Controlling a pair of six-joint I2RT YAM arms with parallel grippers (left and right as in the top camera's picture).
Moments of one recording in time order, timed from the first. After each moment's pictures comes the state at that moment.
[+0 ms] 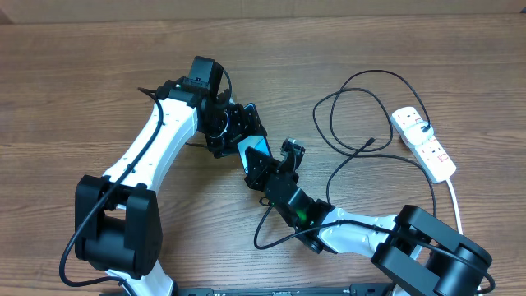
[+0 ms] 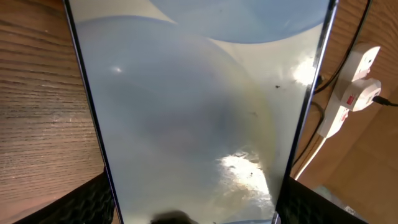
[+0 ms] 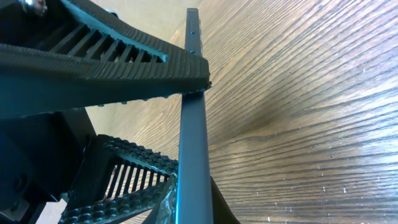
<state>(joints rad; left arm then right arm) -0.28 1.84 1.41 -0.93 0.55 -0.65 0.94 1.72 0.59 0.76 0.38 1.15</state>
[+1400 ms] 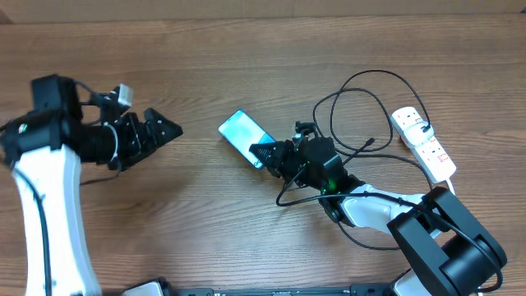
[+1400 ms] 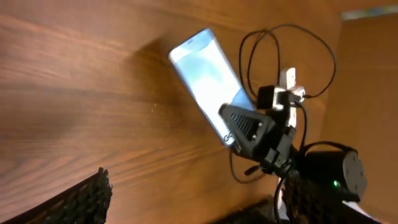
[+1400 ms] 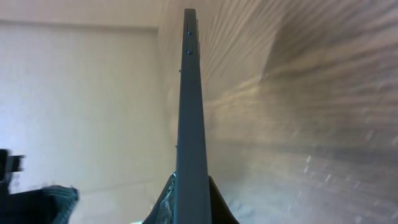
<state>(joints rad) 0.29 1.40 1.41 -1.32 0.72 -0.09 0.61 1.72 0.59 0.77 -0.42 1.39</state>
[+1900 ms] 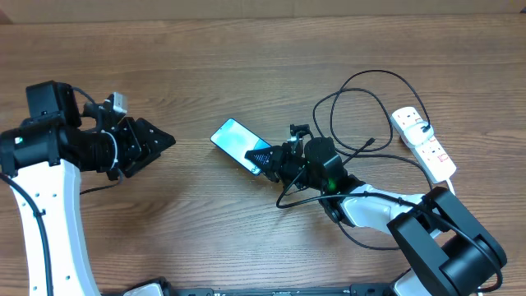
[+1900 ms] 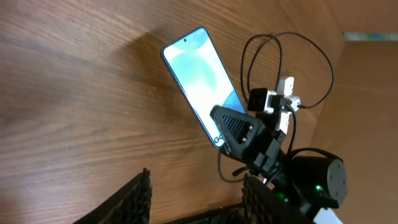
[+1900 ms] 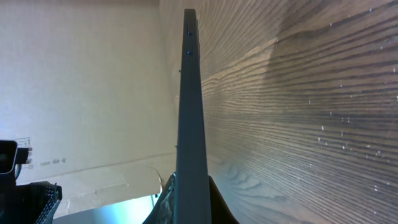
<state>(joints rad) 0.28 1.37 1.41 -1.37 0.69 -0.27 0.61 1.72 0.59 0.77 -0.51 1.41</state>
